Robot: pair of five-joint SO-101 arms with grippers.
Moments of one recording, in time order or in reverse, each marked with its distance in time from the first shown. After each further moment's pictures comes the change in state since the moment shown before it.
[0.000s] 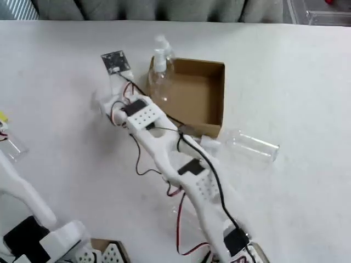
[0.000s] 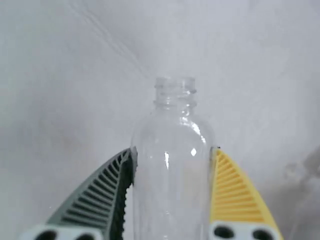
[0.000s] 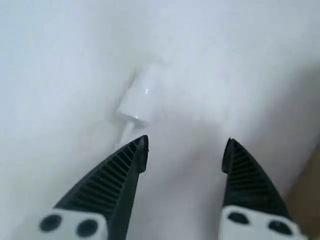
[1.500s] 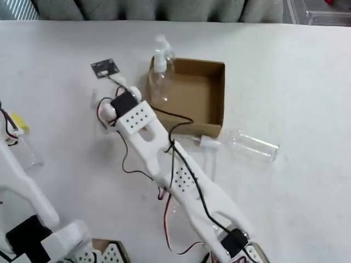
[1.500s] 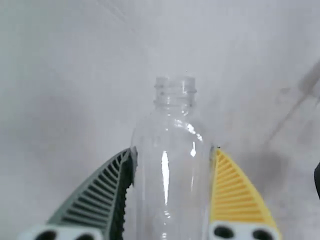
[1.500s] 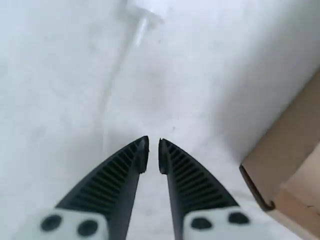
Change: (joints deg) left arm 5.1 0.0 -5.9 18.8 -4.2; right arm -4.7 24.3 -62.7 60.3 -0.1
